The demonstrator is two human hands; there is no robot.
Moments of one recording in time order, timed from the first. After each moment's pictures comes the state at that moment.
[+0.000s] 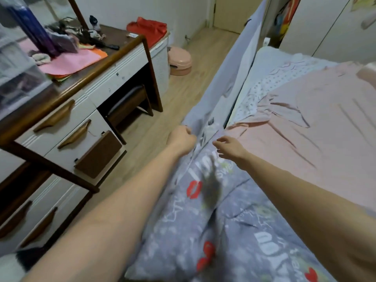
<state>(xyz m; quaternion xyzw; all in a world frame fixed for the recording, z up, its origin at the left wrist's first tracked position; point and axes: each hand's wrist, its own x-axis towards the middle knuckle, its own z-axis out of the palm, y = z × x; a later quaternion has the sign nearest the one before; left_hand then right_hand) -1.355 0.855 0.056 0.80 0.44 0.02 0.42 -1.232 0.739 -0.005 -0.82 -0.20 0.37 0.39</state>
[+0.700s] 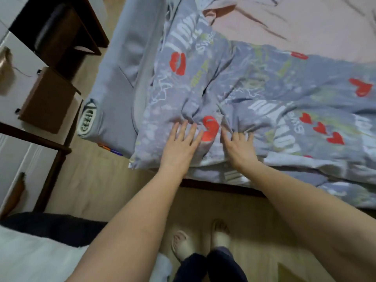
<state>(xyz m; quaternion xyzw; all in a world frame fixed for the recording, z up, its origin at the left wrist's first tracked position) -1.609 0.692 -0.165 0.98 -0.03 -0.16 -0.10 -1.511 0.518 -0.218 -0.94 -0.29 0.12 -0.16</state>
